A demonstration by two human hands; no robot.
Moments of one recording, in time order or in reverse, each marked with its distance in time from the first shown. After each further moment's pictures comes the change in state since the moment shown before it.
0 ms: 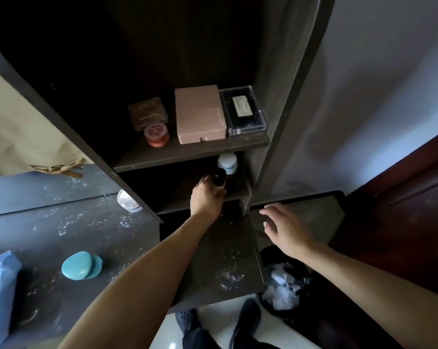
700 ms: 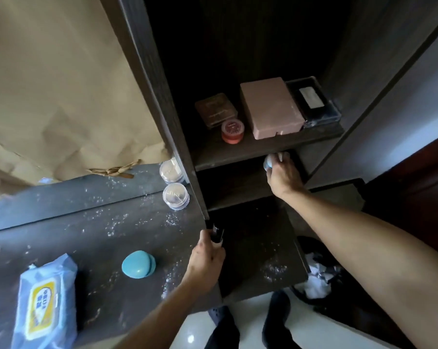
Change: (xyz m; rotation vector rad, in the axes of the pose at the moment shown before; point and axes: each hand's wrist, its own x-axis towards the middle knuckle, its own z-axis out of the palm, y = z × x) left_hand -0.103 -0.122 -0.109 -0.057 -0.312 -0.138; right_hand 0.148 -0.087 0.055 -0.163 0.038 0.361
